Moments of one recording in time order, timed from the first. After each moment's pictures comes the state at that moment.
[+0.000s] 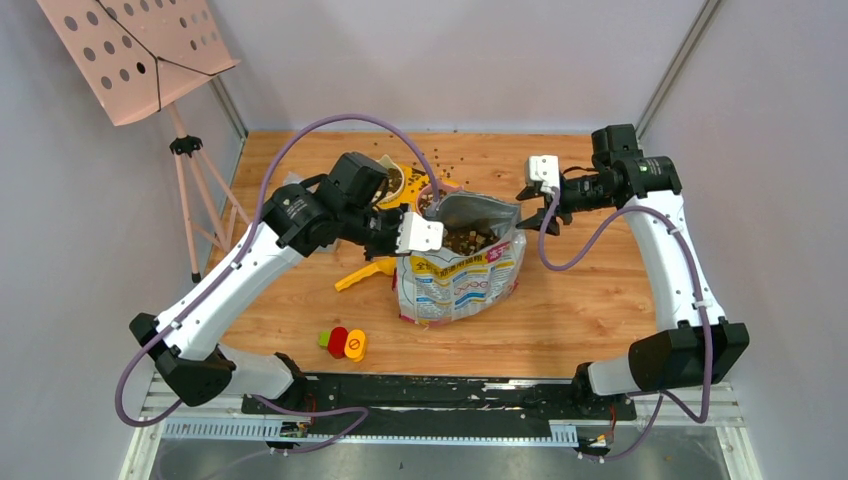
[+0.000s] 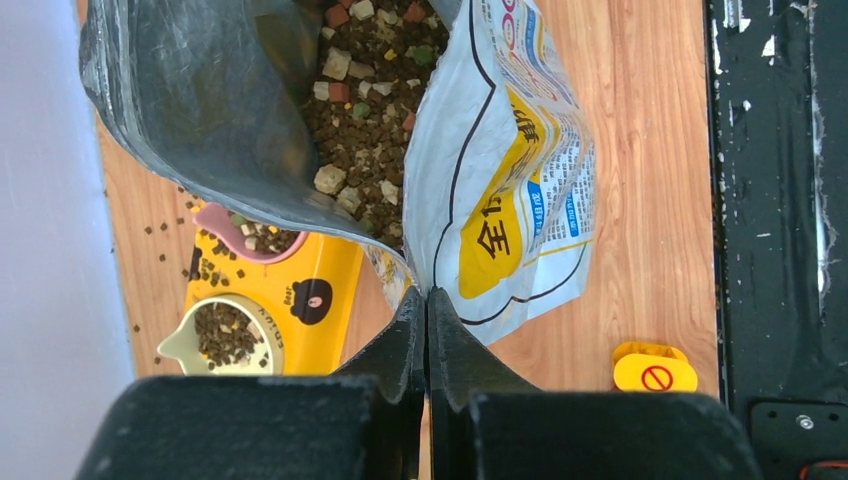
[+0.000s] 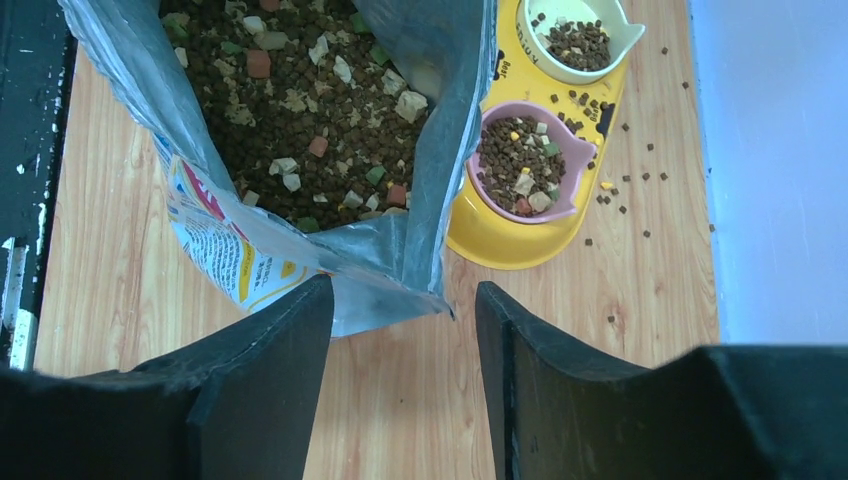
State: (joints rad) left arm -0.77 1.33 1.61 -1.11 0.42 0.89; right arm 0.09 1.41 1.58 -1.25 -0.99 -1.37
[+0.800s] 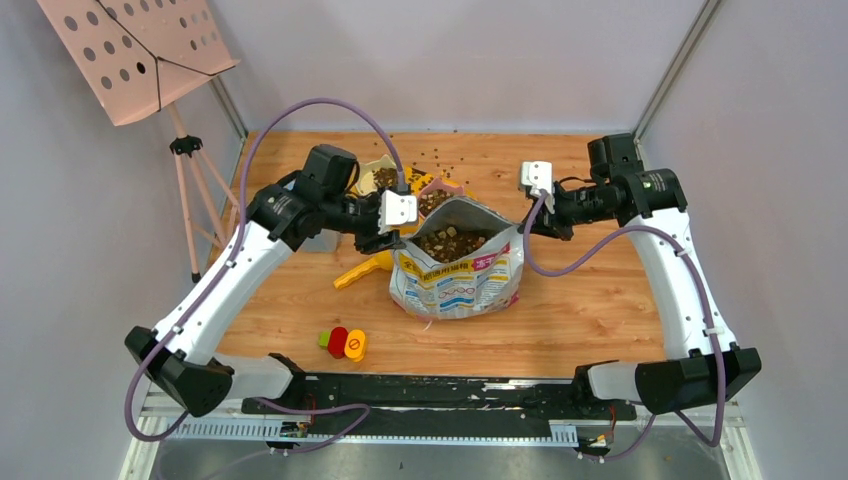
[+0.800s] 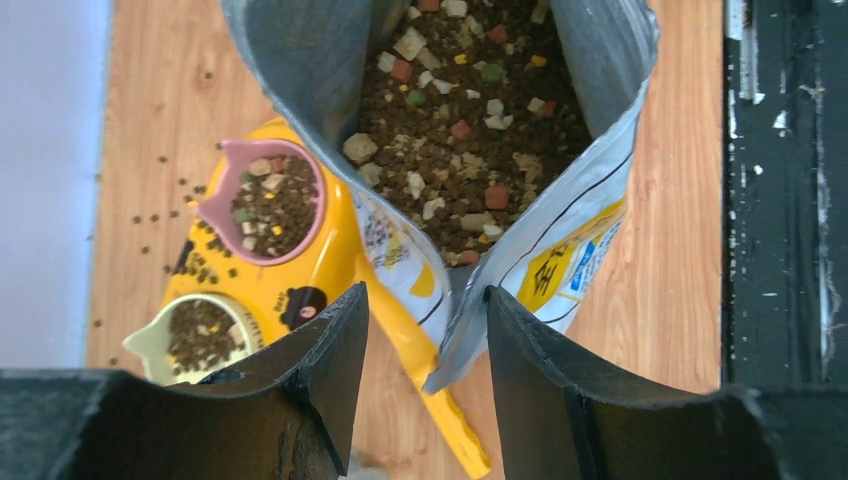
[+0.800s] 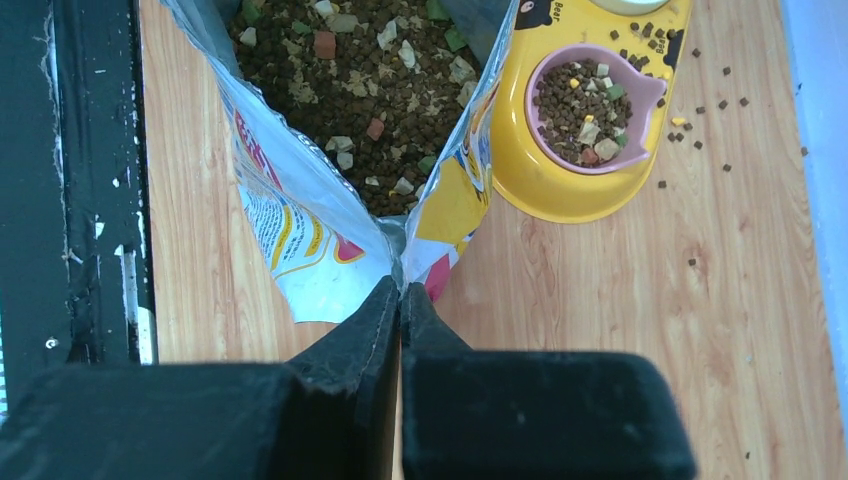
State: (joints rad) left arm -0.57 1.26 1.47 -0.95 0.61 0.84; right arm 0.17 1.32 1.55 -1.28 -0.86 -1.15
